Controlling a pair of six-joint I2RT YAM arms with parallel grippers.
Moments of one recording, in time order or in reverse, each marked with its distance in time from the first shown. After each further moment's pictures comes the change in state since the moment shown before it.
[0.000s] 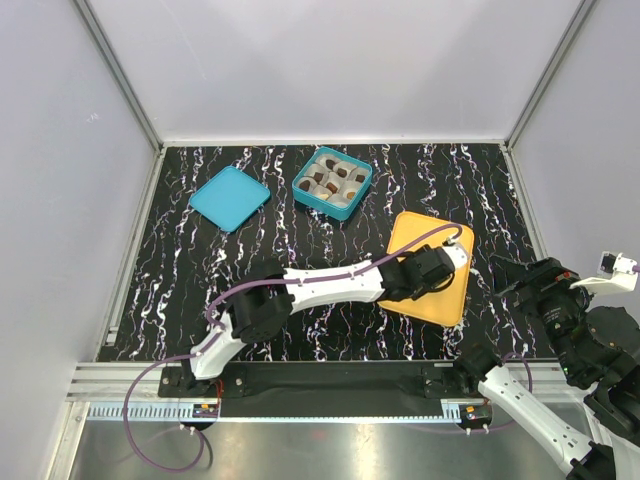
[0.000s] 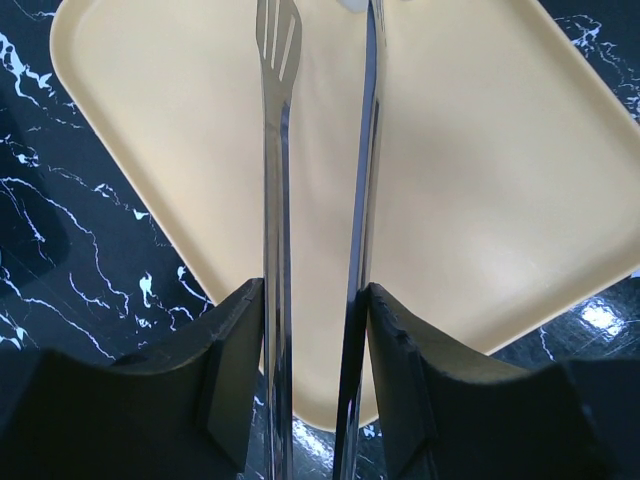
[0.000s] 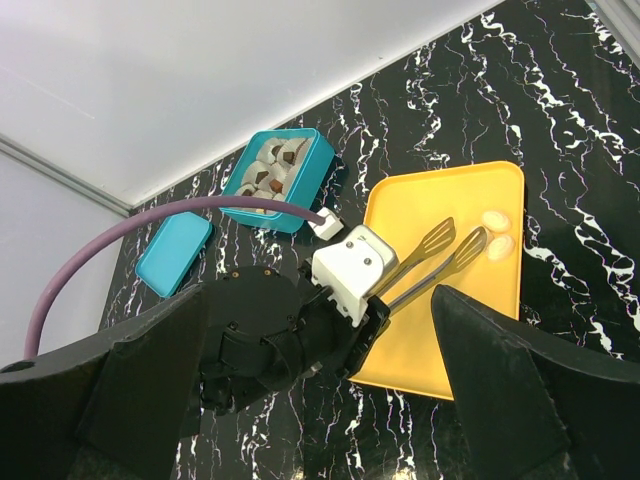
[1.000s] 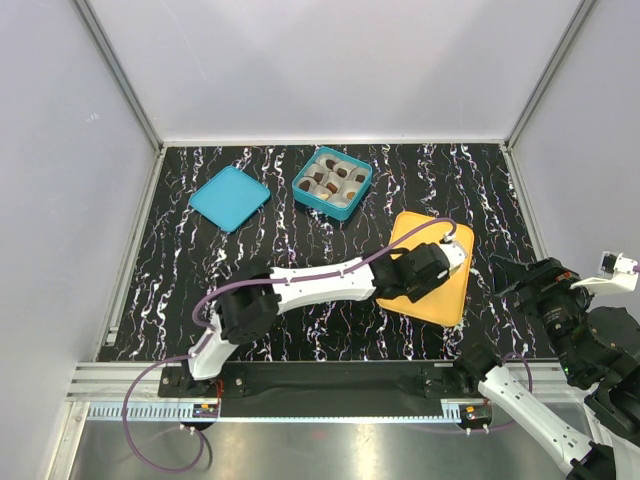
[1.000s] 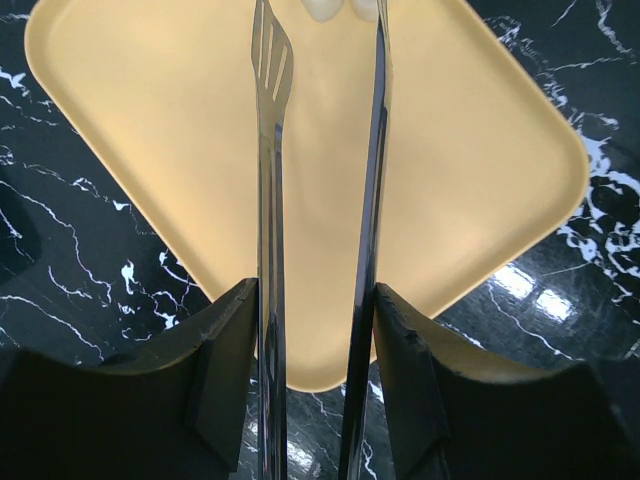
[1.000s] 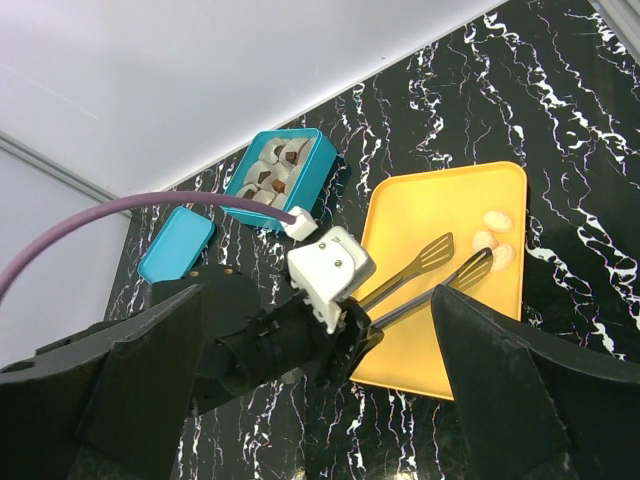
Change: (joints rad) left arm 0.002 -0.093 -0.058 -0.003 0.096 -0.024; right arm 0.000 0.000 0.003 0.001 -0.005 0.000
